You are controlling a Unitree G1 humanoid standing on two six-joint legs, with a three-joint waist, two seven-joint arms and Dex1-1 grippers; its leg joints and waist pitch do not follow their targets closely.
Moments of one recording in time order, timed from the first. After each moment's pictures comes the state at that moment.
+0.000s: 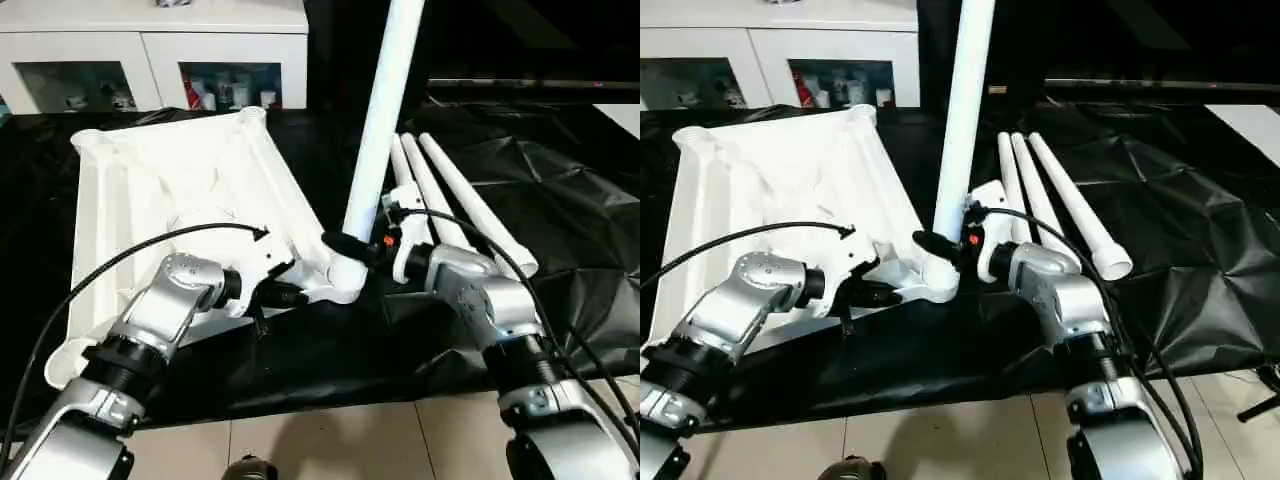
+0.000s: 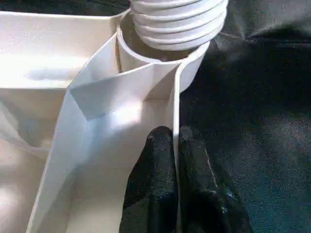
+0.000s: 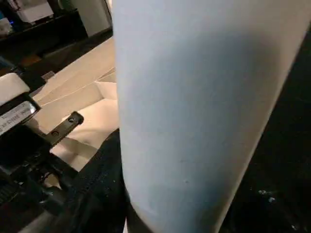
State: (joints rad) left arm -0.55 0.41 -0.30 0.39 -0.04 0.39 -1.04; right arm -0.62 -0.16 0.08 0.49 0.31 0.38 0.74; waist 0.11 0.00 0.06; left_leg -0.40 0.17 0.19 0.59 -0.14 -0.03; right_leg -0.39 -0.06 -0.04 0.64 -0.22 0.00
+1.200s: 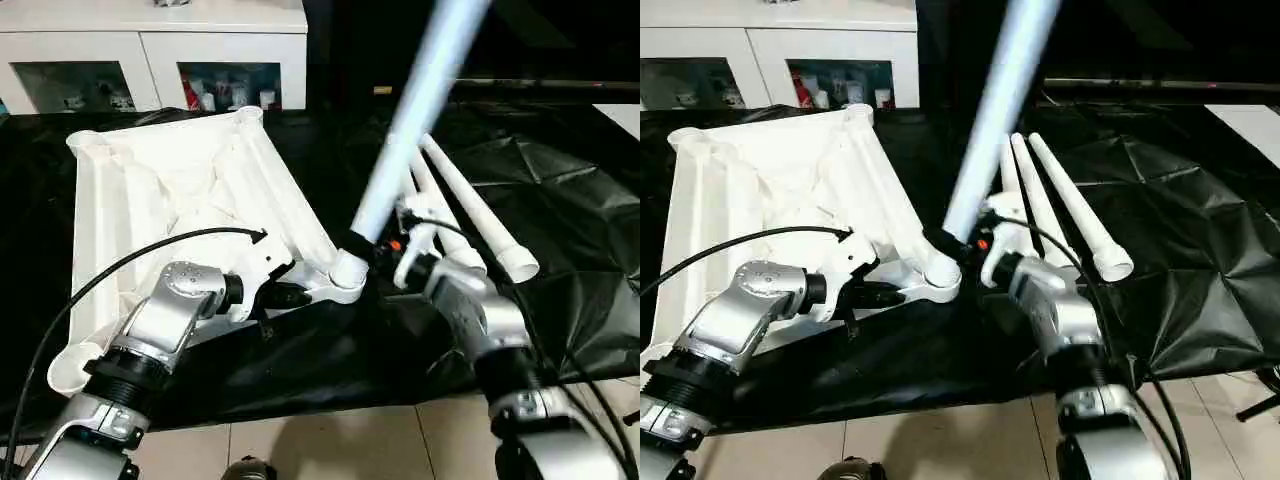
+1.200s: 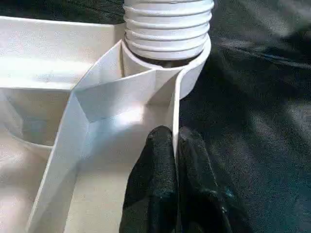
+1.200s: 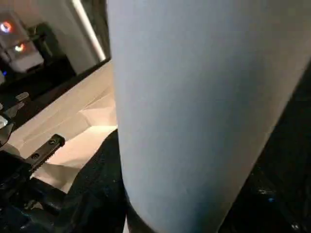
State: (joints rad) left arm -0.51 0.39 -0.26 0.36 -0.02 0.40 -1.00; right arm -0.54 -0.10 -0.01 0.58 0.35 0.19 0.72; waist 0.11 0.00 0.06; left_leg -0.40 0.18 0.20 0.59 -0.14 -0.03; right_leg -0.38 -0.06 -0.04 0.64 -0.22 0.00
